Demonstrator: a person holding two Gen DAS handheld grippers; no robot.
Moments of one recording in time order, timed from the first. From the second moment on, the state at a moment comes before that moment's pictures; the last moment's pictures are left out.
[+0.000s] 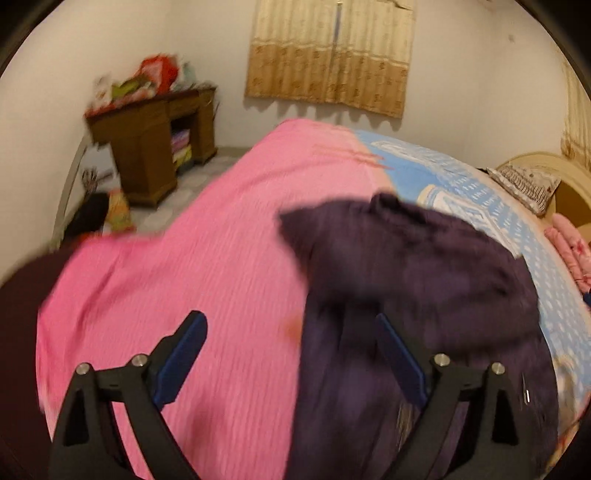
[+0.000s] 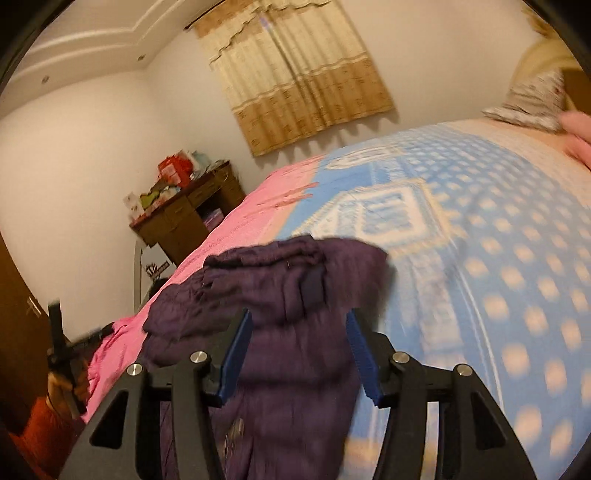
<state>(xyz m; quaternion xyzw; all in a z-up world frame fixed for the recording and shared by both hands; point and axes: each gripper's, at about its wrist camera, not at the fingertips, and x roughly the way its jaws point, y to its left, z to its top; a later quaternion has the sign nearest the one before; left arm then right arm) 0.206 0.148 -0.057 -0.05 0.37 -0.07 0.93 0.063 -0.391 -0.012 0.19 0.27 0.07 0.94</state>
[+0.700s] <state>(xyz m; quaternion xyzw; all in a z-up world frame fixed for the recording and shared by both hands) 0.066 0.144 -0.125 -0.06 0.40 -0.18 0.90 -0.107 -0.364 -0.122 0.26 0.36 0.09 0.89</state>
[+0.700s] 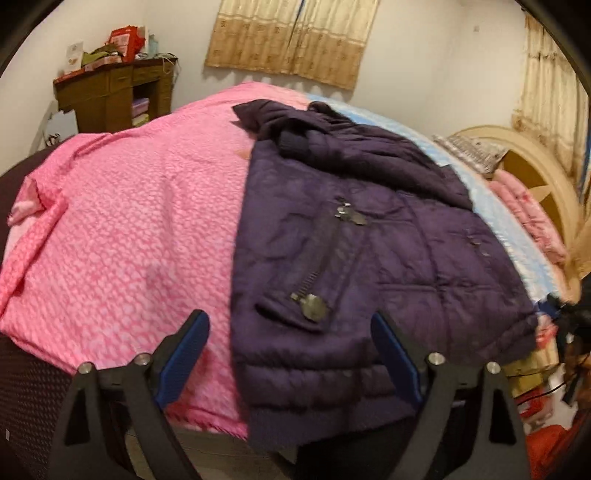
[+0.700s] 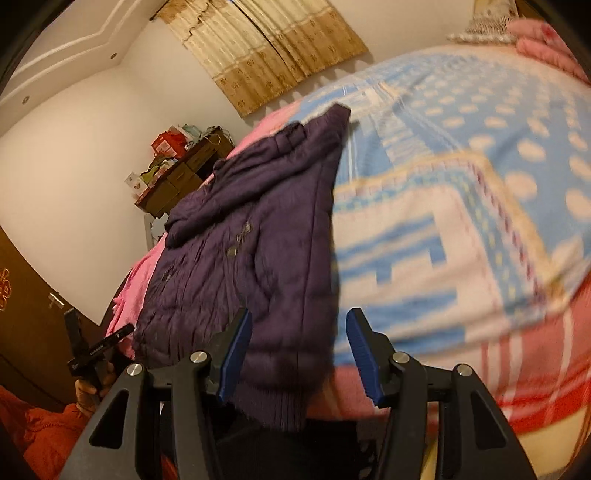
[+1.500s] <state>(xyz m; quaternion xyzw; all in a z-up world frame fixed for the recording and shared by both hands) 0.058 0.146 -0.161 -0.12 0.44 -0.17 0.87 -0.090 -0.315 -0.142 0.17 0.46 0.10 0.87</state>
